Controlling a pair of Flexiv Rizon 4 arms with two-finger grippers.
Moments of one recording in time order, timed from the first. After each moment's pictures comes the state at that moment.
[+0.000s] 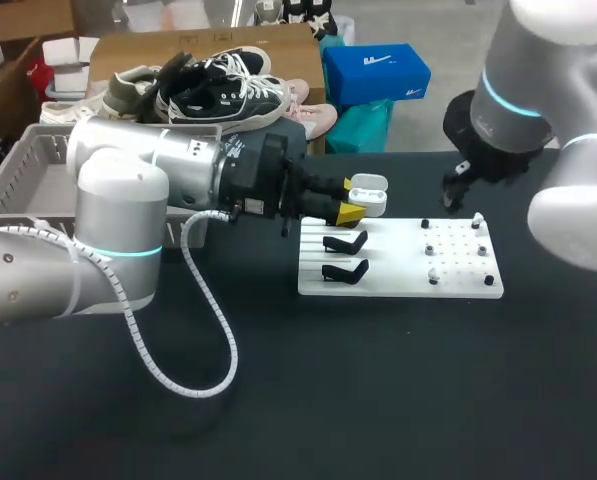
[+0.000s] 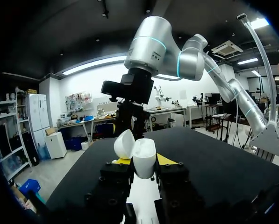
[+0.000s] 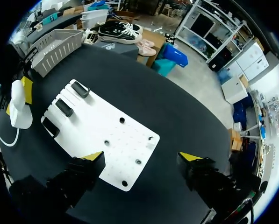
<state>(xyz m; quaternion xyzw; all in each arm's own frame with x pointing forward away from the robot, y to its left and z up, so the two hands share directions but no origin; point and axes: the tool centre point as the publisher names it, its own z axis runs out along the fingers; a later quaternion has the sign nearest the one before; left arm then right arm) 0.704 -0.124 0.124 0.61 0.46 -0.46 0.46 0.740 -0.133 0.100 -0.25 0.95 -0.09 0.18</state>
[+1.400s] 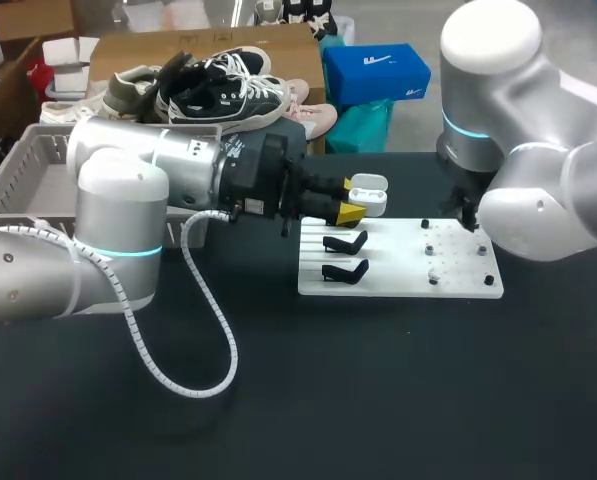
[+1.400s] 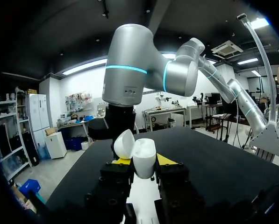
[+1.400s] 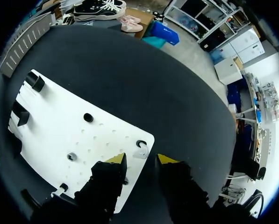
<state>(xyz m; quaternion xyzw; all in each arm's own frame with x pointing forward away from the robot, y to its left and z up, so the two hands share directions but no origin) 0.704 -0.124 0.124 0.61 0.46 -0.46 0.46 0.775 -0.157 0.027 -0.20 0.96 -0.13 0.11</state>
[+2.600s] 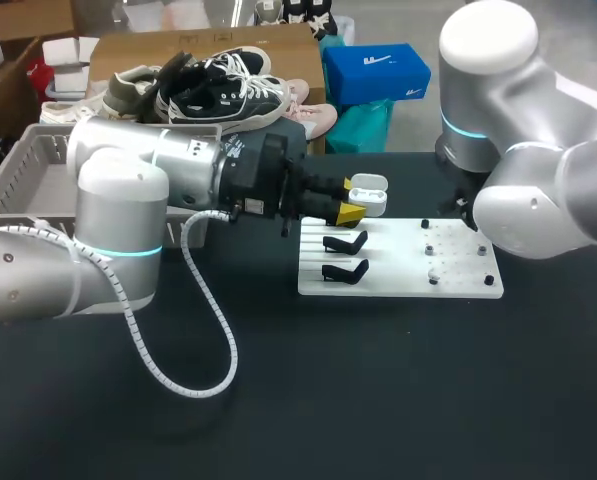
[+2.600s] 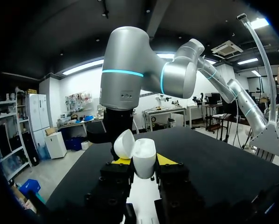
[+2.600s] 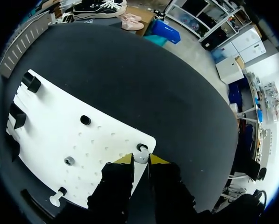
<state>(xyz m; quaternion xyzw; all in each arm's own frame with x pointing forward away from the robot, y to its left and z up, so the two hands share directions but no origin) 0.704 -0.124 0.124 0.61 0.46 -0.46 0.46 0.779 -0.158 0.019 -0.20 0.97 -0.13 0.10</state>
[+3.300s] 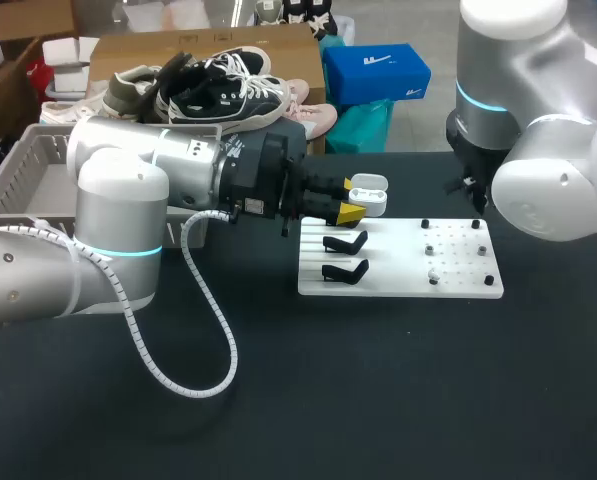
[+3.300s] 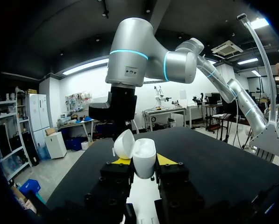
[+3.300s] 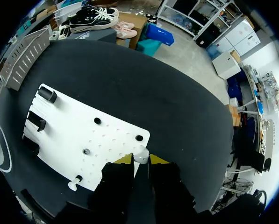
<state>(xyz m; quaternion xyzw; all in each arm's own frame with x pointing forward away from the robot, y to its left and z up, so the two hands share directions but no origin) 0.704 -0.124 0.124 0.61 0.46 -0.46 0.46 0.761 -0.151 0.076 -0.17 0.97 -0.10 0.13</state>
